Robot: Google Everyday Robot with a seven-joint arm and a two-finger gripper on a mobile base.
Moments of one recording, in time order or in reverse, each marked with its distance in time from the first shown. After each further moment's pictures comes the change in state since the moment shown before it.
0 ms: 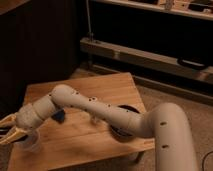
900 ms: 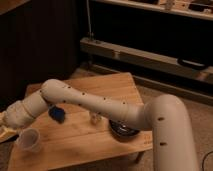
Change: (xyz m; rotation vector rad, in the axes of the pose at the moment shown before) arm 0.043 -0.001 0.016 0.052 0.004 -0.039
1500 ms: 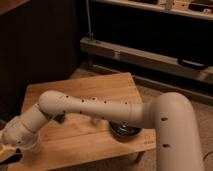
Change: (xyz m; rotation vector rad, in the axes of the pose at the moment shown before) arm -0.005 -0.051 0.018 0.053 -0.066 0.166
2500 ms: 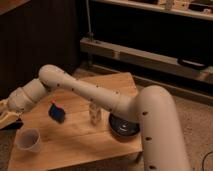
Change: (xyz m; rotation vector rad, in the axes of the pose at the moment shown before) arm 0.000 0.097 -0.038 0.007 0.027 -0.054
